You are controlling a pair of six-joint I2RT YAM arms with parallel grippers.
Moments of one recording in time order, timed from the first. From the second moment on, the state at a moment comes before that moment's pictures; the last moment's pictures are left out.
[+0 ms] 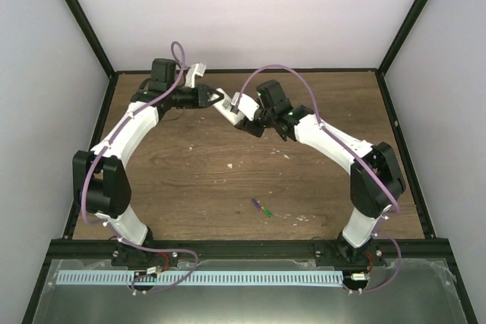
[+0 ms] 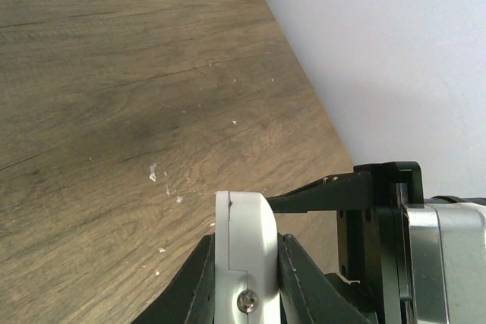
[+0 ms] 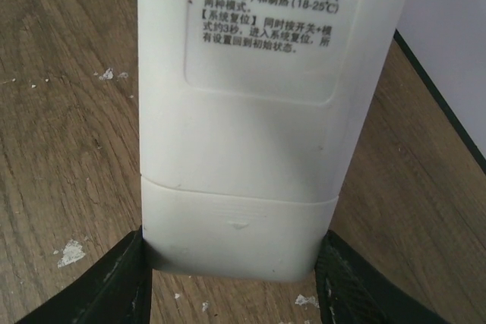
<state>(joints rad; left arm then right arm) -0.23 1.67 1.42 -0.39 0.82 -0.34 0.62 1.71 1.36 -0.34 -0.20 -0.54</state>
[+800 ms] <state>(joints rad) -0.23 1.67 1.43 -0.42 0.76 -0.32 0.62 1.74 1.36 -0.32 -0.17 -0.54</state>
